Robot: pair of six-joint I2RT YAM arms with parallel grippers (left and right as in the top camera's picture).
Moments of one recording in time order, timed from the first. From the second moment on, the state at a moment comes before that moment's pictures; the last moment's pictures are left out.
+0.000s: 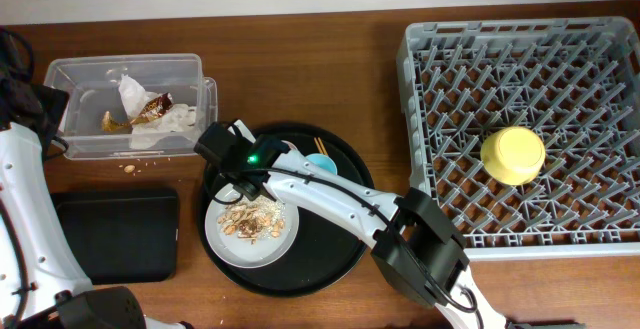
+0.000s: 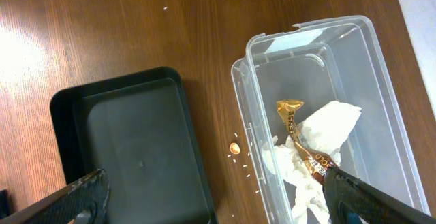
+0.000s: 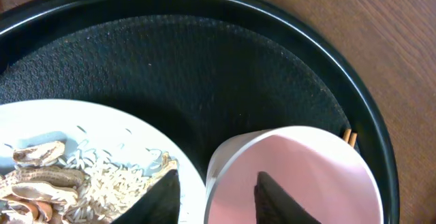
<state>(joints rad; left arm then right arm) 0.40 1.66 1.86 -1.32 -0.35 -0.89 0.94 2.22 1.88 -0.90 0.32 0.21</state>
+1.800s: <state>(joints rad) 0.40 1.66 1.86 -1.32 -0.35 -0.89 -0.45 2.25 2.00 -1.23 -1.27 -0.21</state>
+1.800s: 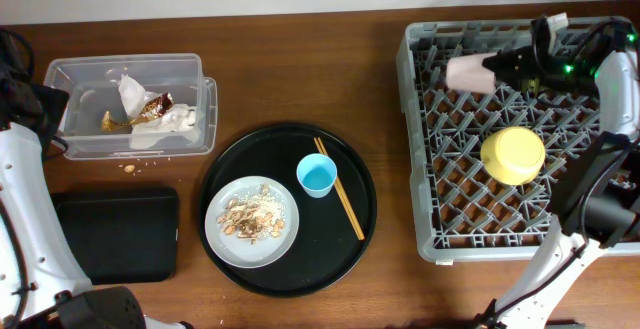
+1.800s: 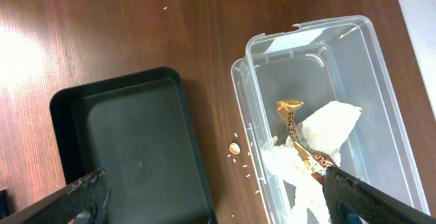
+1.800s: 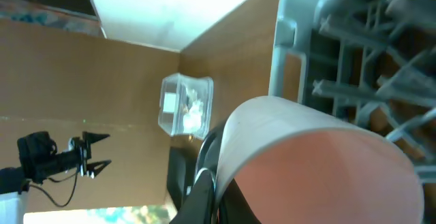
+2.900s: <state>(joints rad) 0.40 1.66 1.86 -1.32 -0.35 -0.89 -0.56 2.32 2.06 -1.18 -1.08 0.06</state>
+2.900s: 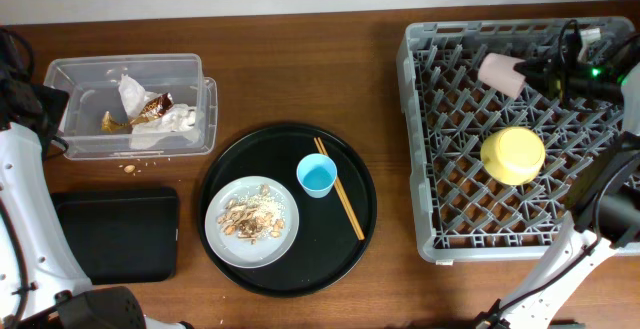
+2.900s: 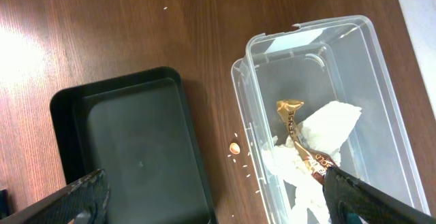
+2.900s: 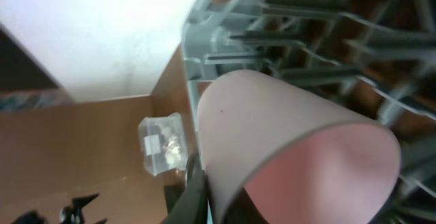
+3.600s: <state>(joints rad) 0.40 1.66 1.86 -1.32 -0.35 -0.89 -0.48 2.35 2.05 -0.97 -1.32 0.11</state>
